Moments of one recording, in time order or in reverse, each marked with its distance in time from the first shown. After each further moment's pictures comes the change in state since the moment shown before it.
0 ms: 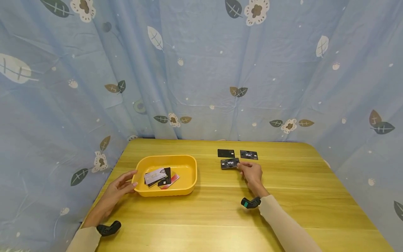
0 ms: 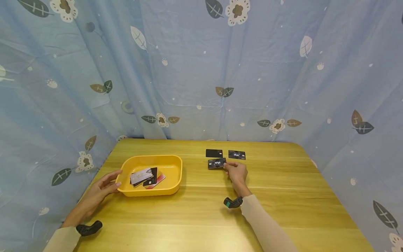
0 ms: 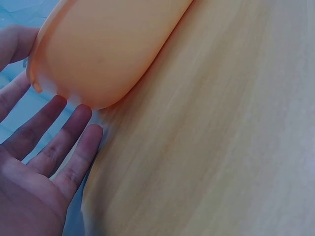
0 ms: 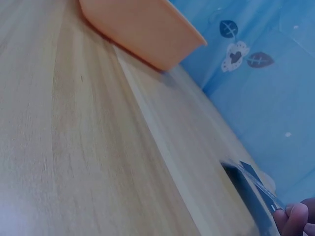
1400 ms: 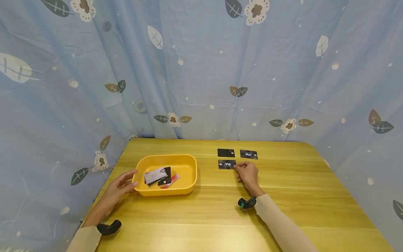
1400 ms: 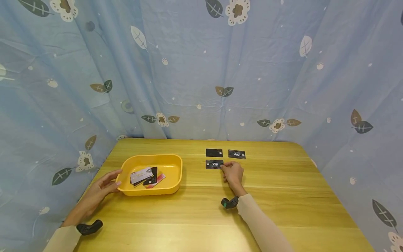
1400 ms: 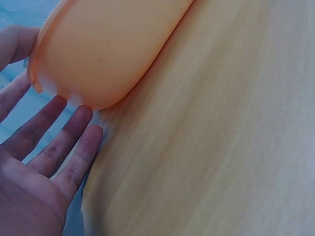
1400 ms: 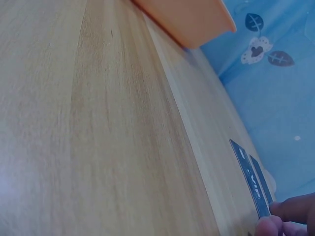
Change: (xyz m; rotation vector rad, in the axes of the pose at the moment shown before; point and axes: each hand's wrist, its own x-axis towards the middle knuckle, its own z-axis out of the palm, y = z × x) left_hand 0.001 0.002 0.001 0.028 0.017 -0.019; right_hand -0.001 0.008 0.013 -0.195 -0.022 -0.118
